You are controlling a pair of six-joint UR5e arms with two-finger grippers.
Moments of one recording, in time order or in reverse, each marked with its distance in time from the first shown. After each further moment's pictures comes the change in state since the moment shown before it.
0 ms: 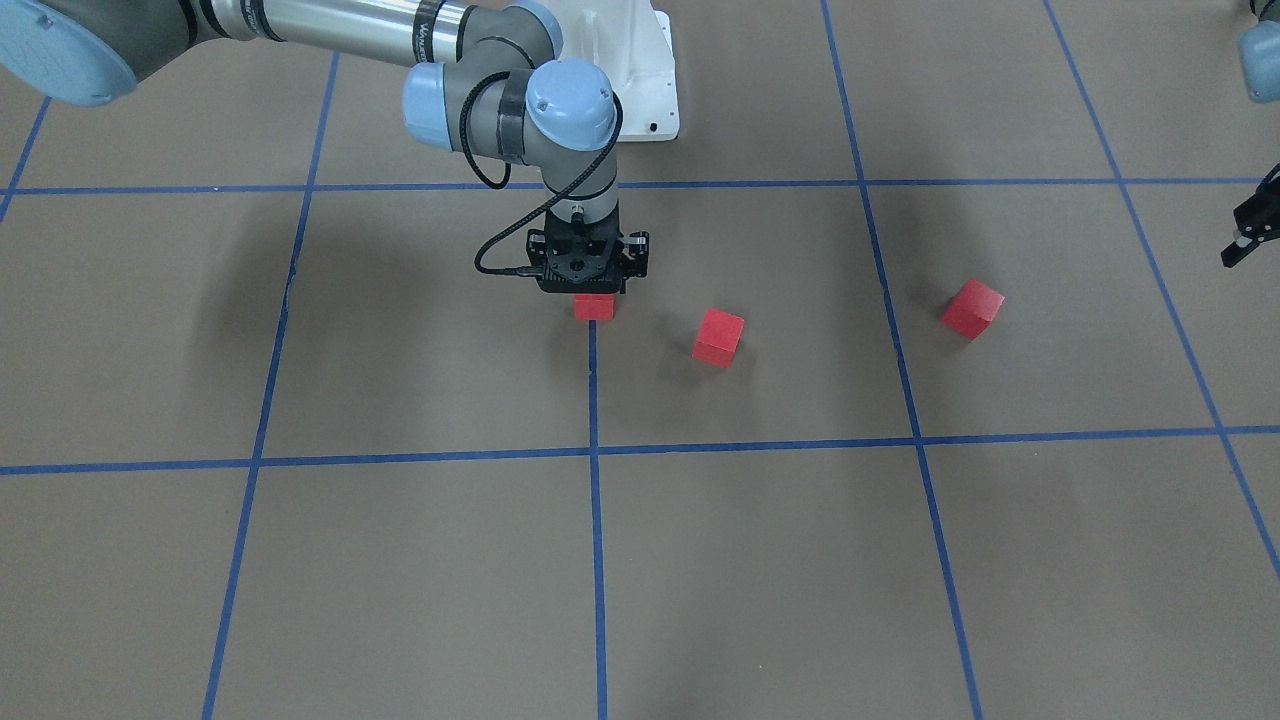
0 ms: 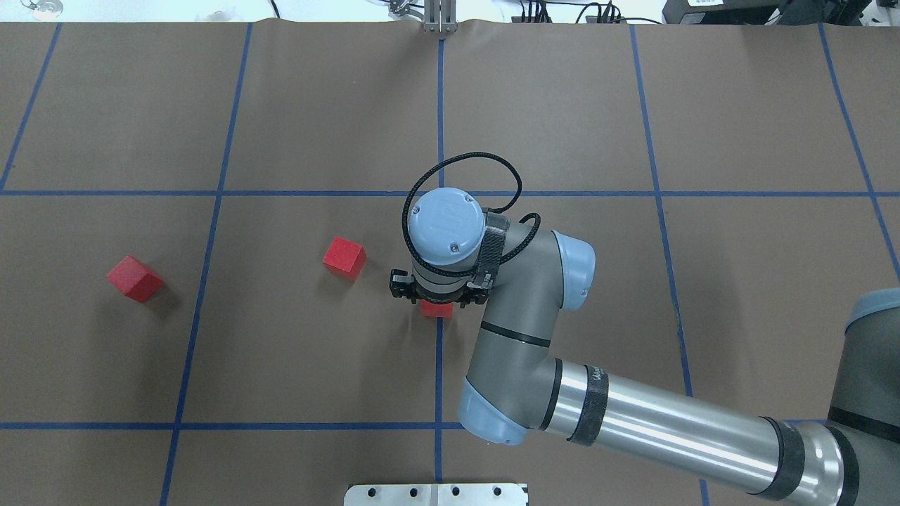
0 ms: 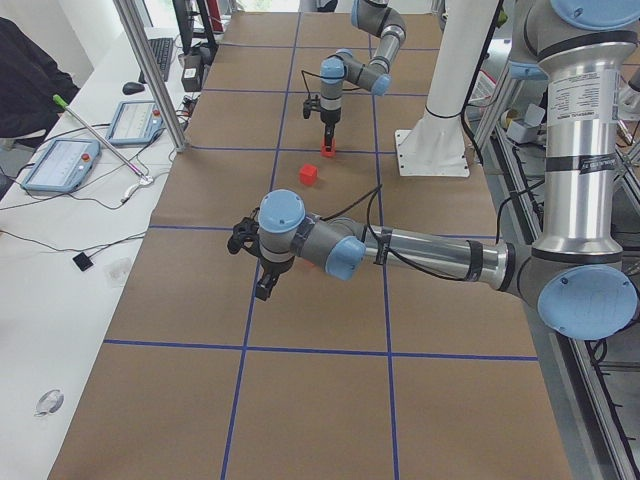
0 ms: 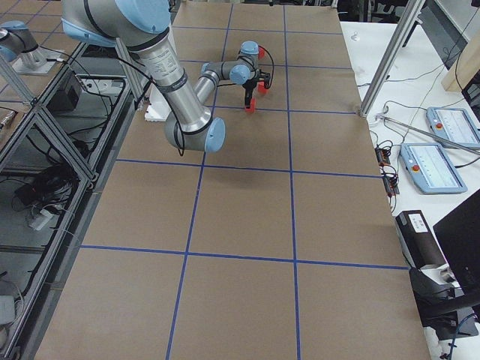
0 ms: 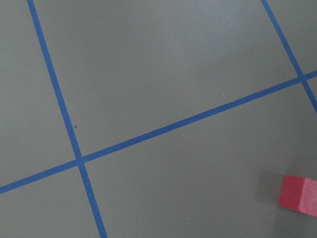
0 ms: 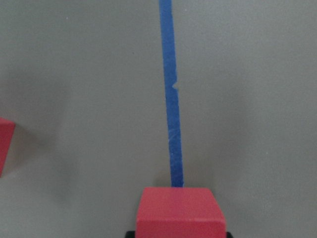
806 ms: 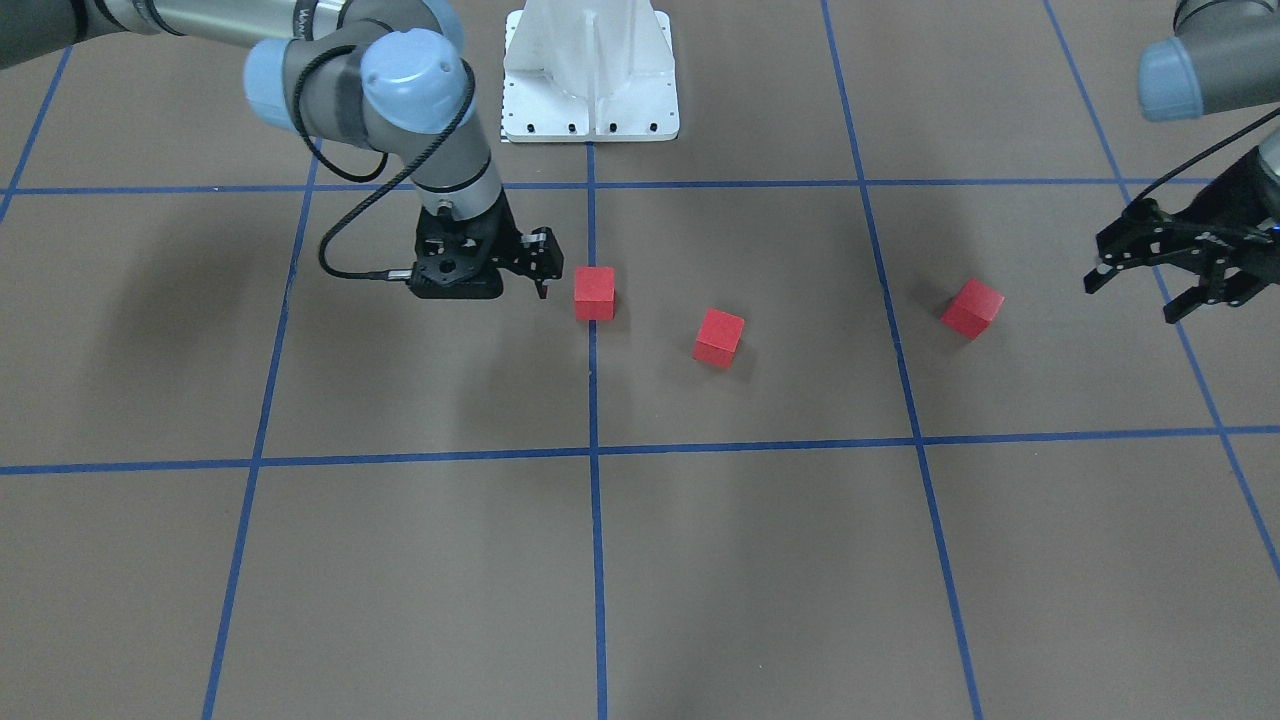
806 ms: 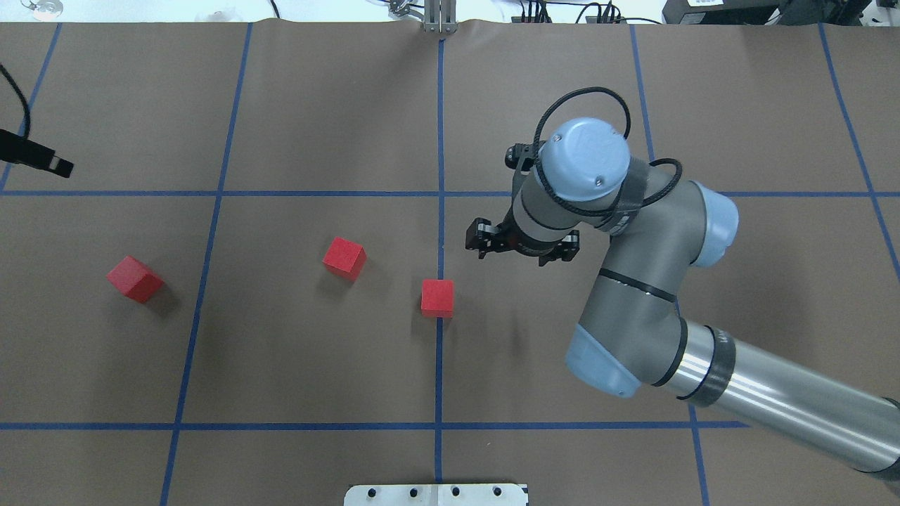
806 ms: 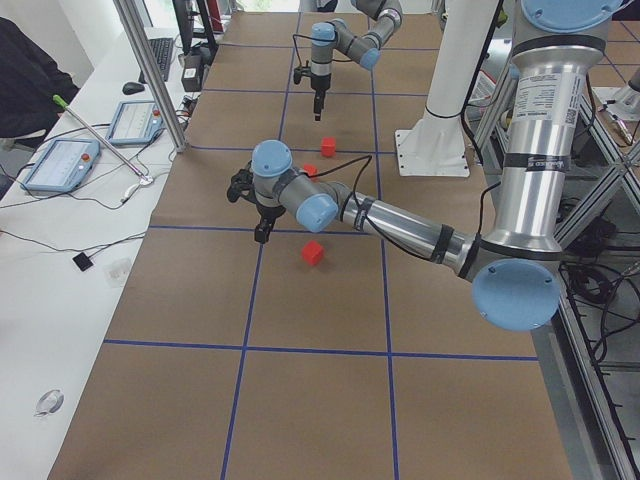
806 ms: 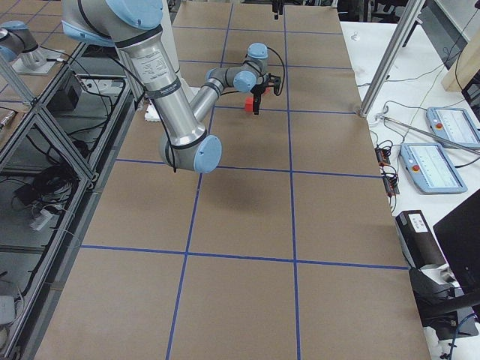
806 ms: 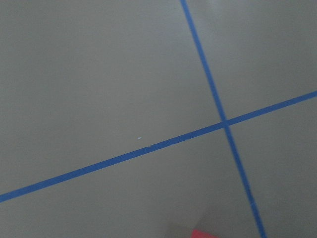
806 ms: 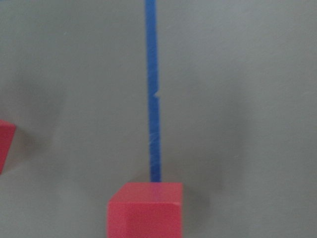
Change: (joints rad) left arm 0.241 -0.184 -0.059 -0.024 0.022 -0.370; right arm 0.184 -0.230 0.254 -0.001 0.130 -0.096
